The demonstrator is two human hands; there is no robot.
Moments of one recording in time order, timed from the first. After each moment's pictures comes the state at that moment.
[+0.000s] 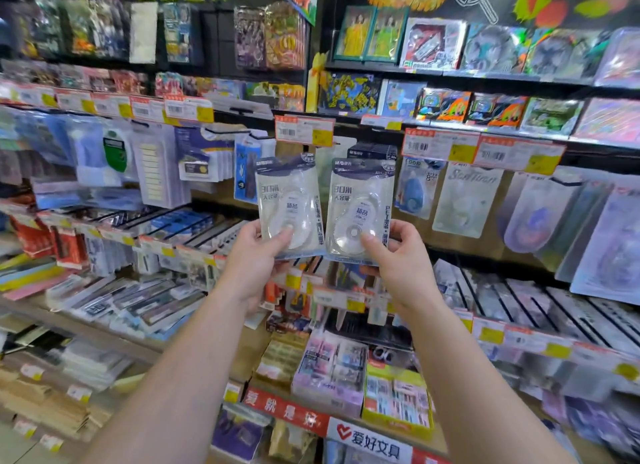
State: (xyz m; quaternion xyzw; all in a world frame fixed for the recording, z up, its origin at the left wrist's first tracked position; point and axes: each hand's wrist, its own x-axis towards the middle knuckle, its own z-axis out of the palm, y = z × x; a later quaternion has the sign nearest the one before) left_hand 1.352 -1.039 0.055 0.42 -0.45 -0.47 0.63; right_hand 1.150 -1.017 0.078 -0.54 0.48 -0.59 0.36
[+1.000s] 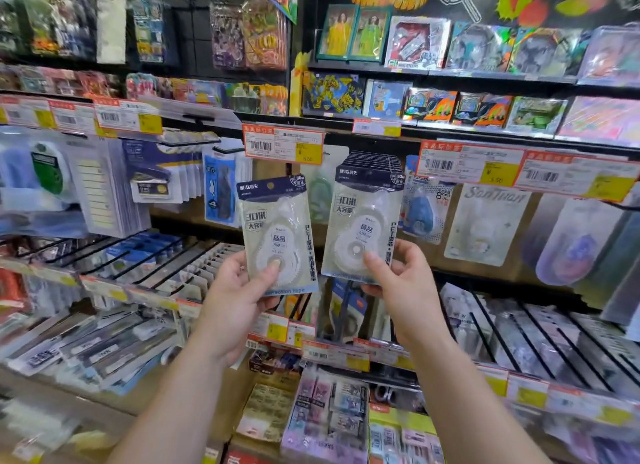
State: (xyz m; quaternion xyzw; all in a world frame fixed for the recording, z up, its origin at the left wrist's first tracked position) left_hand 1.352 -1.103 0.039 0.36 -0.46 -0.51 0.63; right_hand 1.141 -1.100 0.067 -0.51 0.49 -0.61 0.35
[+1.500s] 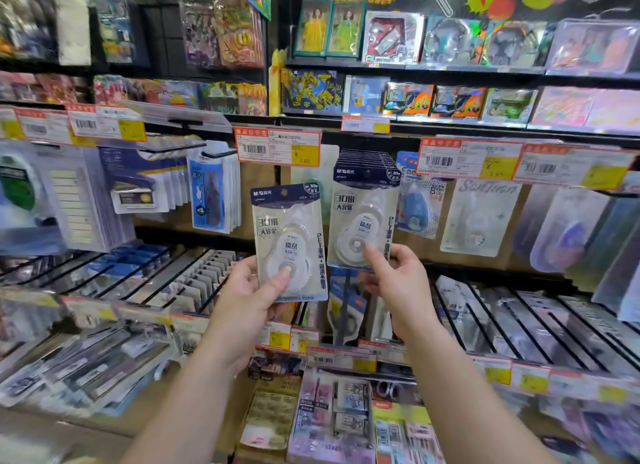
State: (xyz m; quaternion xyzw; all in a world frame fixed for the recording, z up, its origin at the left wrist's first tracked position) left_hand 1.350 -1.119 0.037 0.39 -0.49 -0.52 0.59; right_hand 1.147 -1.122 0.060 -0.45 0.53 -0.64 0.35
